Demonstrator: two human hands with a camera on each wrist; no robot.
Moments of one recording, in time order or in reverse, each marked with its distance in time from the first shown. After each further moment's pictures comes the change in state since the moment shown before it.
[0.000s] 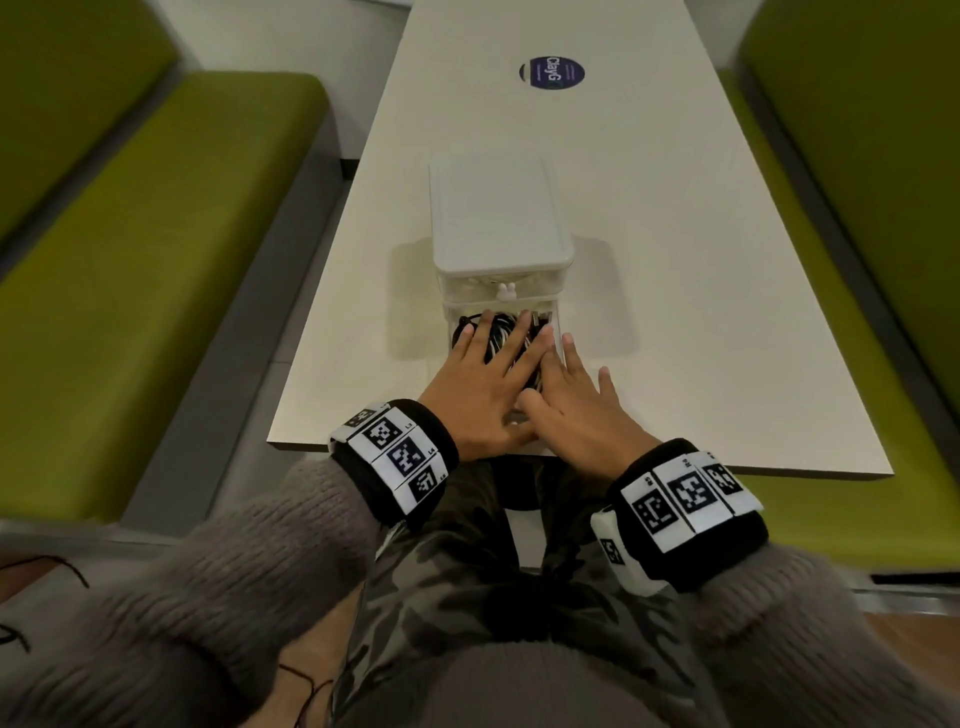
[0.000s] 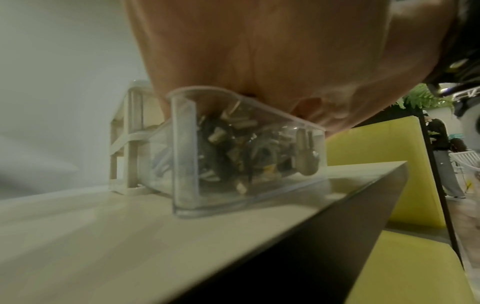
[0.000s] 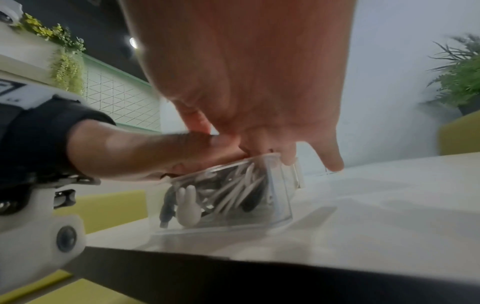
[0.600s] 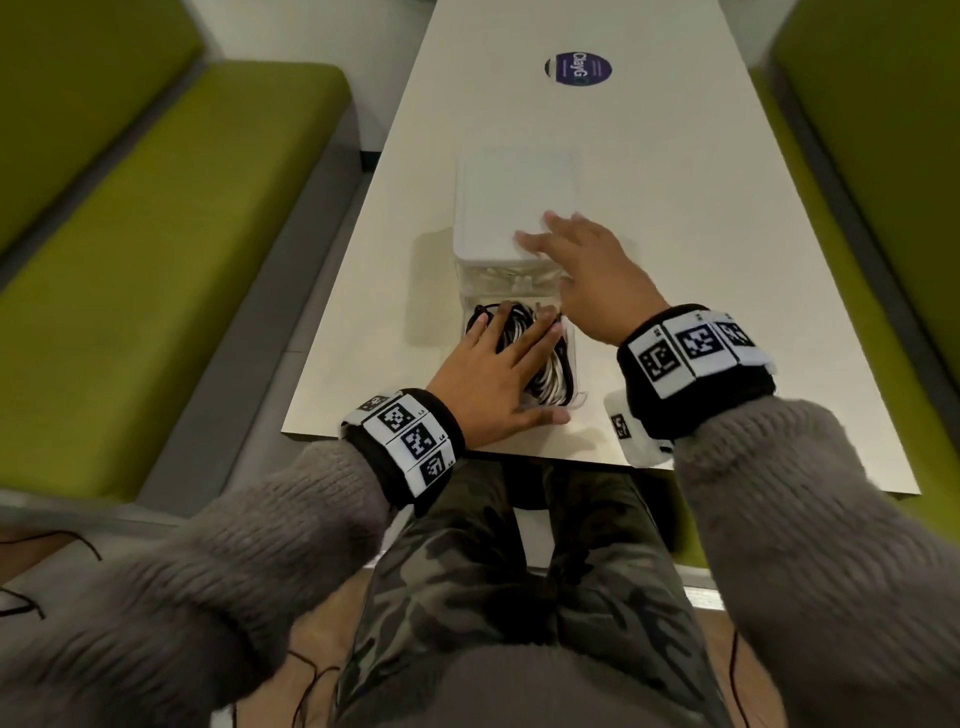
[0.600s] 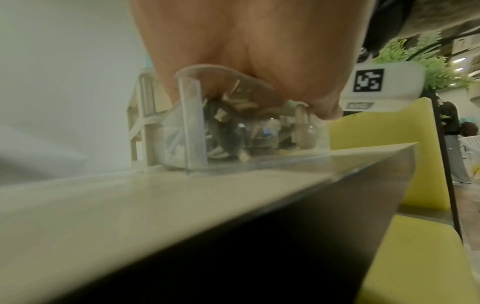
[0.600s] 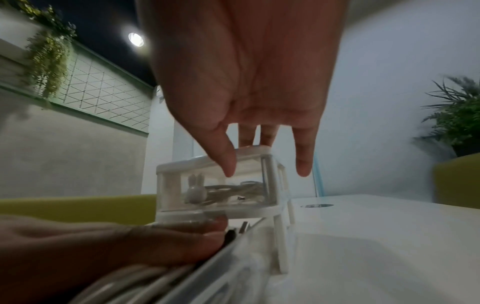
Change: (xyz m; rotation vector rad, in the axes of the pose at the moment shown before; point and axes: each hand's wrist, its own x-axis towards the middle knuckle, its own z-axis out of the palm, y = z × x) left_hand 0.009 -0.011 -0.001 0.090 0.036 -0.019; right_hand 0.065 -0.019 -0.079 -0.251 0.269 -0.232
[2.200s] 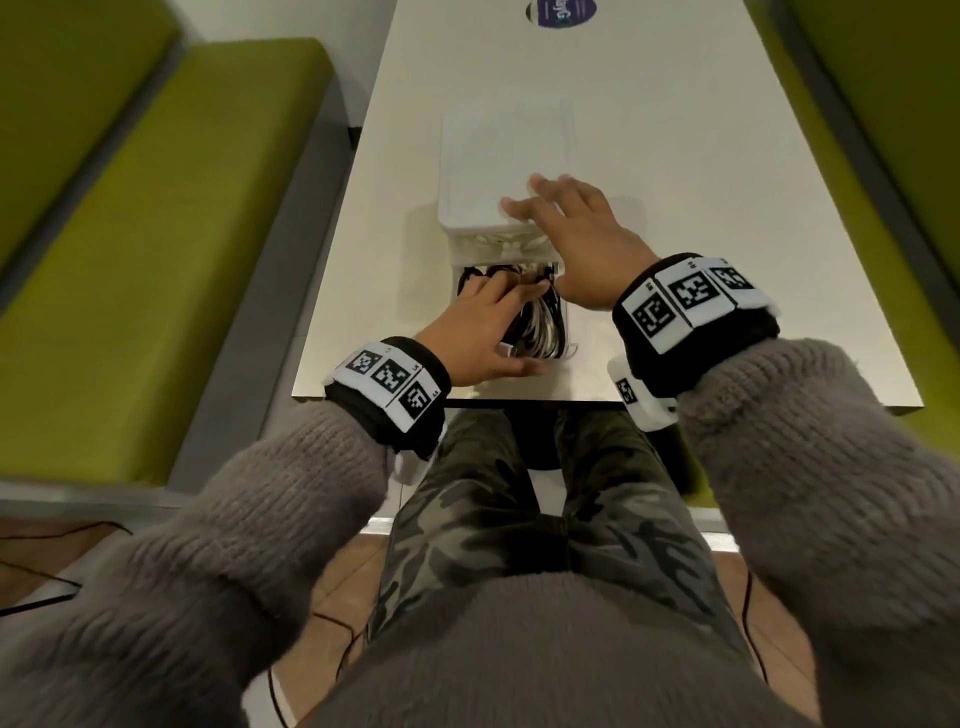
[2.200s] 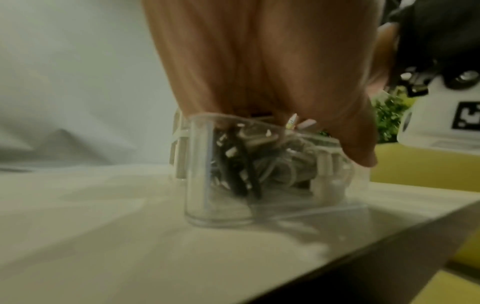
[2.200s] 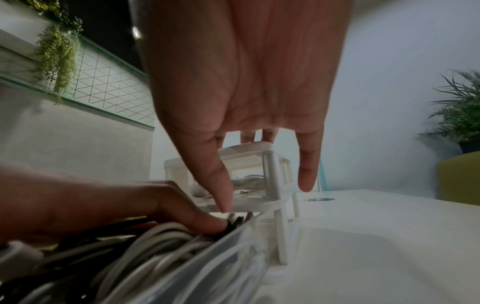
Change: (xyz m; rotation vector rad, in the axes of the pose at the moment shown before) left_hand -0.008 -0.011 -0.005 -0.387 0.009 0.006; right_hand -0.023 -0.002 0.010 -0.054 -0.069 0.018
